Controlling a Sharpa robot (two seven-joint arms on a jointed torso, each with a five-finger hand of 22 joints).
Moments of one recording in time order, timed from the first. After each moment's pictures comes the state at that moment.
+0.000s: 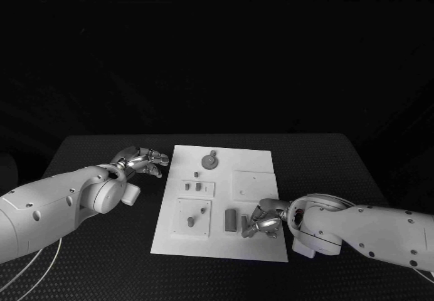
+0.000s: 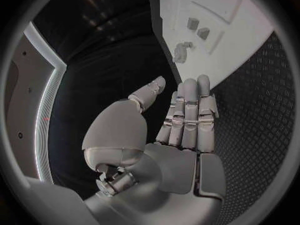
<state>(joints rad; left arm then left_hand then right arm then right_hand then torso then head) 1.22 -0.71 -0.10 1.16 -0.32 -0.22 0.12 1.07 -0.07 0.56 -0.27 0.06 0.82 0.19 0.29 0.47 1.13 0.11 0.07 0.31 1.04 0.00 1.04 0.40 0.03 1.13 -0.09 0.15 1.21 1.09 -0.94 -0.16 1.69 -1.00 -0.14 -0.37 0.86 -0.23 0.69 -0.15 0.09 1.05 0.09 0.25 0.62 1.08 -0.01 1.20 1.09 1.12 -0.11 1.59 0.87 0.25 1.03 0.00 1.01 1.31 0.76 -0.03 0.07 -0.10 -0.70</state>
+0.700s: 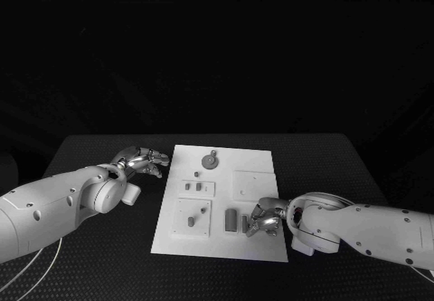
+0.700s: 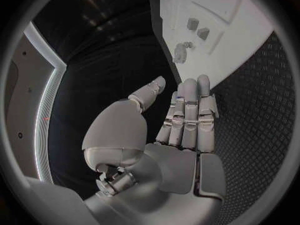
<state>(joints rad) 1.22 -0.71 -0.11 1.16 -0.32 -0.22 0.12 1.07 -0.07 0.56 -0.27 0.06 0.82 0.19 0.29 0.46 1.13 0.12 0.07 0.31 1.04 0.00 1.04 0.40 0.03 1.13 -0.09 0.15 1.21 1.09 -0.92 -0.16 1.66 -1.02 -0.13 -0.37 0.92 -0.05 0.67 -0.26 0.09 1.07 0.08 0.26 0.61 1.09 -0.02 1.20 1.08 1.14 -0.12 1.59 0.89 0.25 1.03 0.01 1.01 1.31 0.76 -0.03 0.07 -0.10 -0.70</state>
